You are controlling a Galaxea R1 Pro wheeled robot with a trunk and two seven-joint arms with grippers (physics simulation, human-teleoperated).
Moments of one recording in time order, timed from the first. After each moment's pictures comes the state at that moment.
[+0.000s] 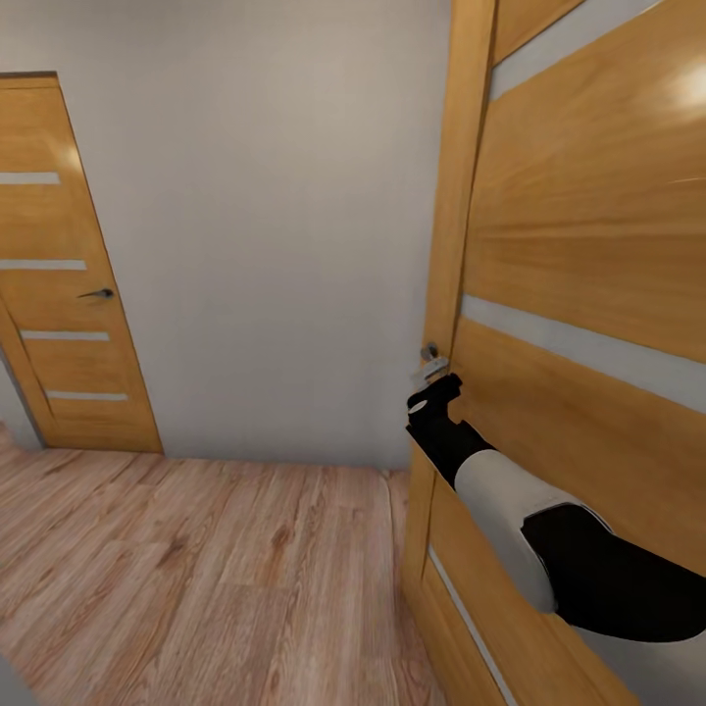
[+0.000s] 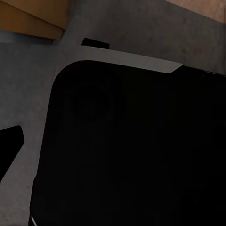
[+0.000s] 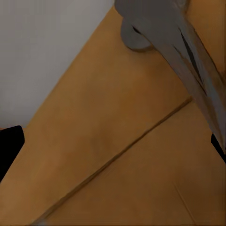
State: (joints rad) left arm 0.00 -0.02 -0.01 -0.09 0.24 -0.04 0.01; right arm -1.19 0.17 0.23 -0.29 0.42 0.35 -0.40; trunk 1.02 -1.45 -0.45
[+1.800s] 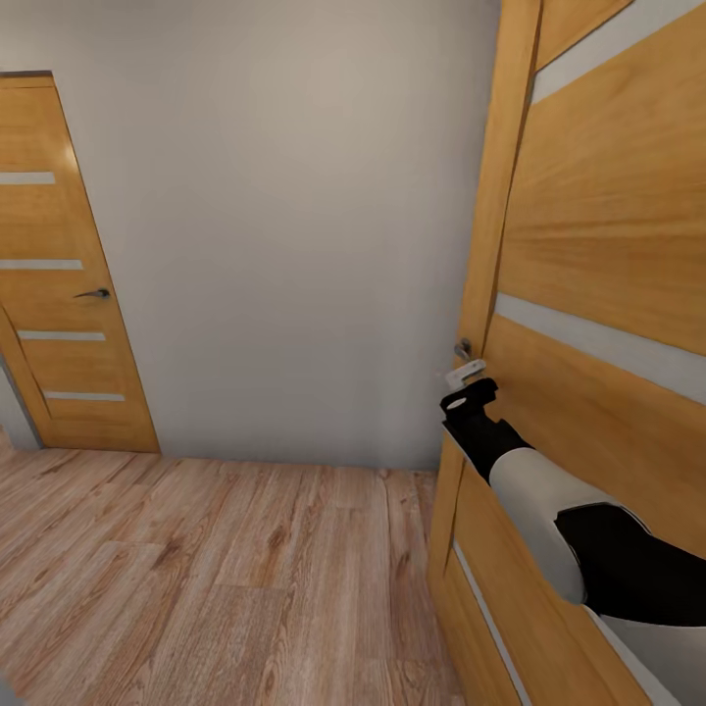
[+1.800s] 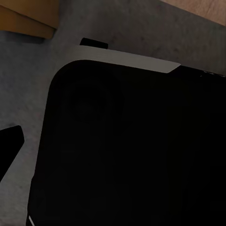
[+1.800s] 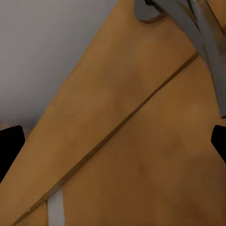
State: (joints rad) left arm 0.00 -0.02 -0.01 -0.09 0.25 -0.04 0.01; right arm -1.19 0.06 0.16 -0.30 0.39 0.35 -0.33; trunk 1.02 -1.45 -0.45
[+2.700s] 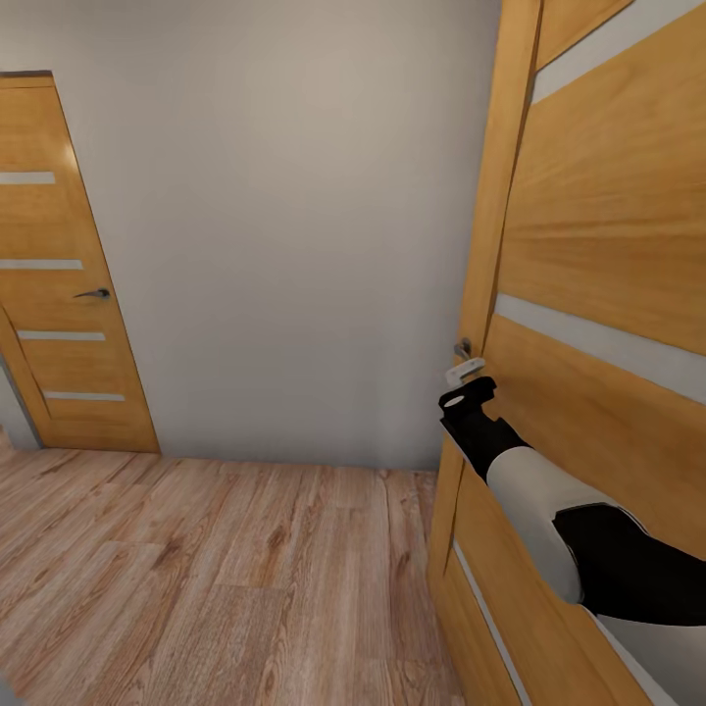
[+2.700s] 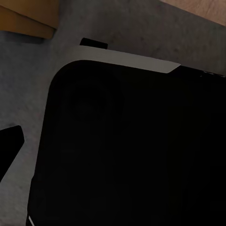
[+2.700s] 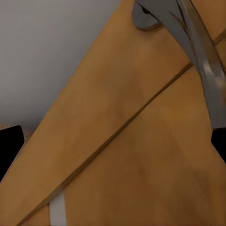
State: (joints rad) left arm 0.00 -0.02 -0.01 -0.10 0.25 -0.04 0.01; right arm -1.19 0.07 0.15 -0.31 0.40 0.36 -0.34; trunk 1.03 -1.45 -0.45
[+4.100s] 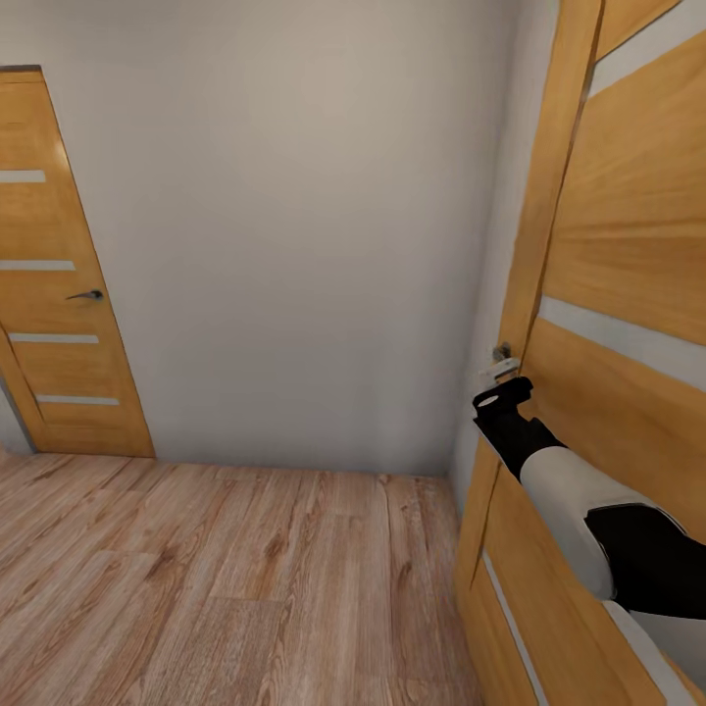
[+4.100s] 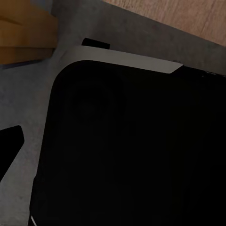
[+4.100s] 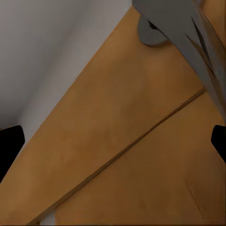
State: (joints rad) left arm 0.00 -0.02 -0.01 -0.09 0.25 -0.04 0.01; right arm -1.19 -0.05 0.16 -0.31 0.39 0.36 -0.33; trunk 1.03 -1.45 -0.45
